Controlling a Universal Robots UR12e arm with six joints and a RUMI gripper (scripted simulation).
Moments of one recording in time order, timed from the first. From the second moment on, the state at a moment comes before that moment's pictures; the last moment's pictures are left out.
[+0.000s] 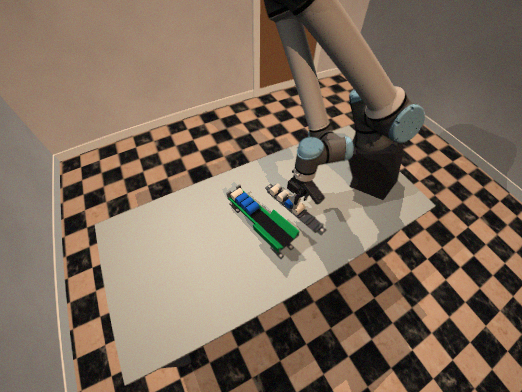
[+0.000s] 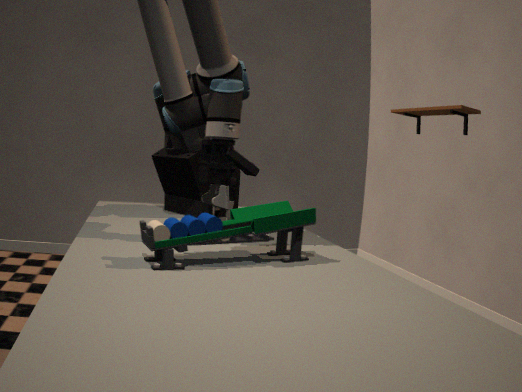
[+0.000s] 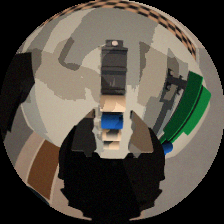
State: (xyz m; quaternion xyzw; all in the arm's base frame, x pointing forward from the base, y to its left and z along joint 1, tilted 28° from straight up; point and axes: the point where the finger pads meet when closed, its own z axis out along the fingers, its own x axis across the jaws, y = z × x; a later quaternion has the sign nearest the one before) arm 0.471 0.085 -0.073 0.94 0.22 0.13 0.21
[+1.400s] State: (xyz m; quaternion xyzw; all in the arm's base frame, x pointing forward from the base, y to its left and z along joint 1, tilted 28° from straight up) arm 0.476 0.080 -0.087 0.94 0.22 0.13 0.21
